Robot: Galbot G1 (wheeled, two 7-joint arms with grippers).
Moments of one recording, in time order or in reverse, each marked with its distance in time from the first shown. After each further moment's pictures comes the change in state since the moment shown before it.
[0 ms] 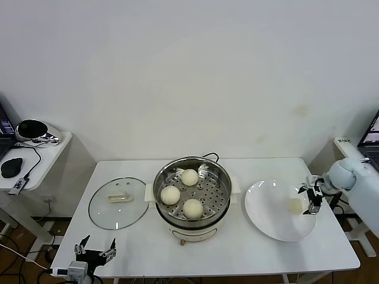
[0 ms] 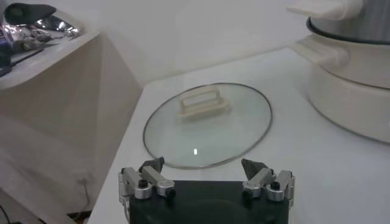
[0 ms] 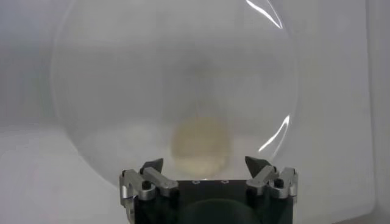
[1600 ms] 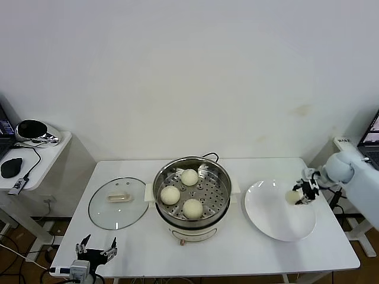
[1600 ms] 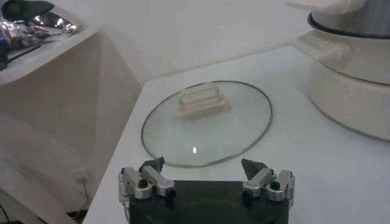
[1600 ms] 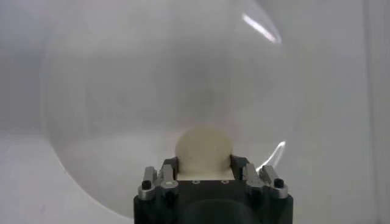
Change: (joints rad) left arm -0.017 -0.009 0.003 0.021 0.022 -0.012 -0.008; right arm 0.182 -0.055 -0.176 0.120 0.171 -0.049 -0.011
